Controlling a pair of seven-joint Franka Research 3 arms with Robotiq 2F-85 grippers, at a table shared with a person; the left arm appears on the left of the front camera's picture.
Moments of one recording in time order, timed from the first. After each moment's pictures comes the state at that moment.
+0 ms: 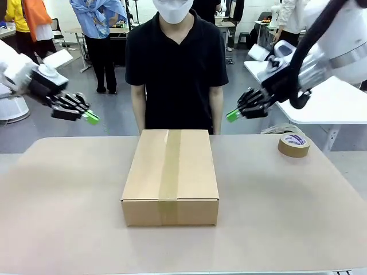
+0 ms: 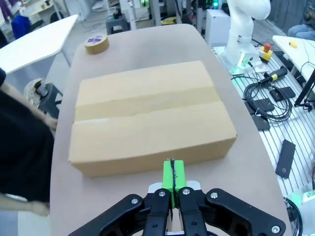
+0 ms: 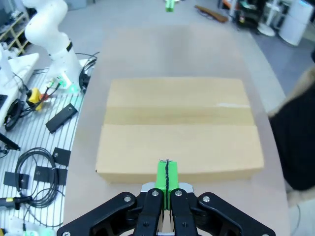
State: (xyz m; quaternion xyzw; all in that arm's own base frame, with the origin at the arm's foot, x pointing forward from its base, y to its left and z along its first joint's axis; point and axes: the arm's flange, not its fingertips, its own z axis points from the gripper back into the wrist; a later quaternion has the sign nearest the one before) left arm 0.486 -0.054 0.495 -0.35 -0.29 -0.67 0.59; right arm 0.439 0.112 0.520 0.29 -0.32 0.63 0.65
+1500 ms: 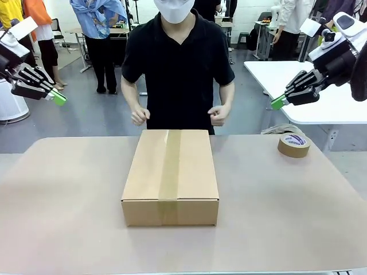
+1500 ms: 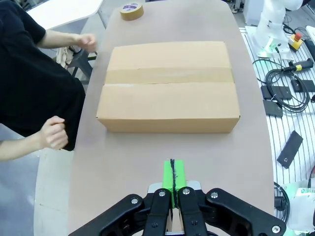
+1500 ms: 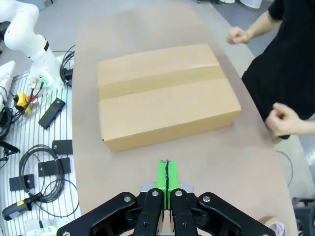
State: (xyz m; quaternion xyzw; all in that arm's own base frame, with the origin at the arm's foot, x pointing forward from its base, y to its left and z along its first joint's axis) left arm 0.437 -0.023 0.574 -0.23 -0.29 -0.64 0.67; right arm 0.388 0.043 0.563 0.23 -0.32 0.57 0.73
